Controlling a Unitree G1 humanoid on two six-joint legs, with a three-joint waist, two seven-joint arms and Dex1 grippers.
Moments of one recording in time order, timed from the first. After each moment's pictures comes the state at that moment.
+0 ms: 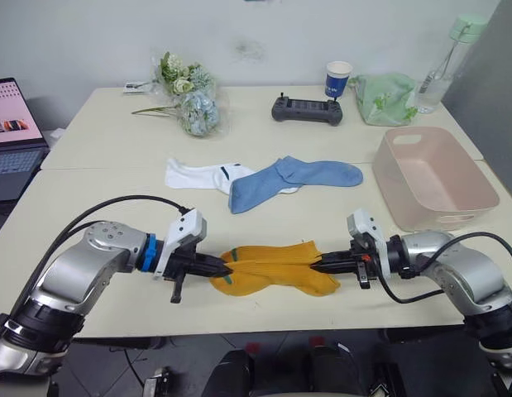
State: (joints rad) left arm -0.34 0.93 -0.17 -0.20 -0.50 0.63 -1.30; right arm -0.35 -0.75 0.21 -0.27 0.55 0.69 1.13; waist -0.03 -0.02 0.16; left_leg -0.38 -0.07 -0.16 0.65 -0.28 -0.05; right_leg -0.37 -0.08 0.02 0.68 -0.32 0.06
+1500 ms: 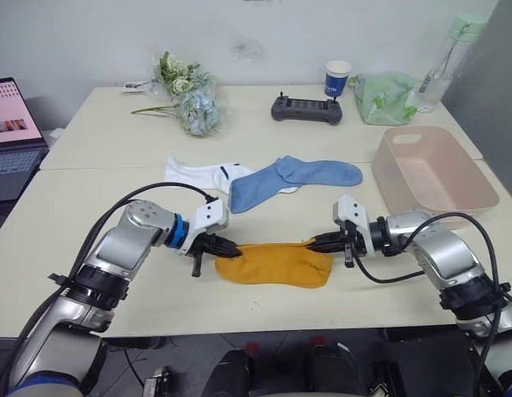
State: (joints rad) left arm -0.59 0.73 -0.32 0.17 -0.17 0.40 -1.36; right arm -0.51 -0.66 0.30 -0.02 0.30 0.52 1.15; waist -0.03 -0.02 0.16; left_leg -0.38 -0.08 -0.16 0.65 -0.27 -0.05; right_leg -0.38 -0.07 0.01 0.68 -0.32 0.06
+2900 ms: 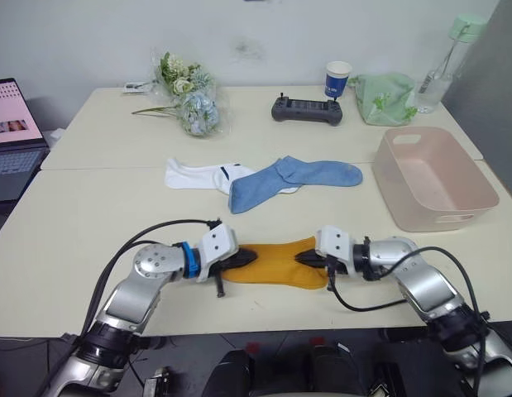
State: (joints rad) left arm -0.22 0.62 -0.20 -0.03 -0.12 0.13 -1.01; right arm -0.32 -0.60 0.34 -0.08 0.09 0.23 0.98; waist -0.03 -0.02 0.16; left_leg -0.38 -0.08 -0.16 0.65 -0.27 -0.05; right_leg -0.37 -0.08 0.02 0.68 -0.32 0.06
